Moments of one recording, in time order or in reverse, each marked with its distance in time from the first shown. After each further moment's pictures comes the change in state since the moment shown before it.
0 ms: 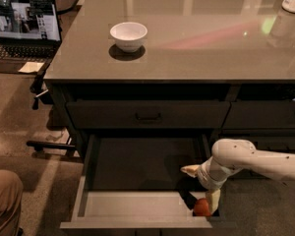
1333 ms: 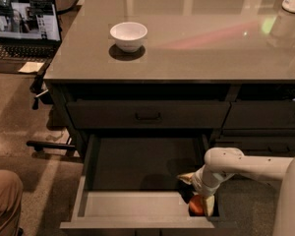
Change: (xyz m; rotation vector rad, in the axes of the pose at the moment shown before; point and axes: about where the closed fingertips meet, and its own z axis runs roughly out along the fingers) arm 0.008 0.005 0.060 -0.043 -0.018 -0.011
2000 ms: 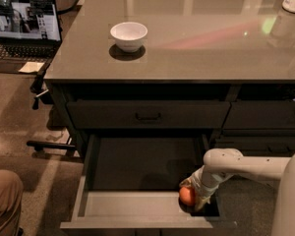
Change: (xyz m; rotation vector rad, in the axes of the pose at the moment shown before) arm -0.001 -0.003 0.003 0.012 0.014 0.035
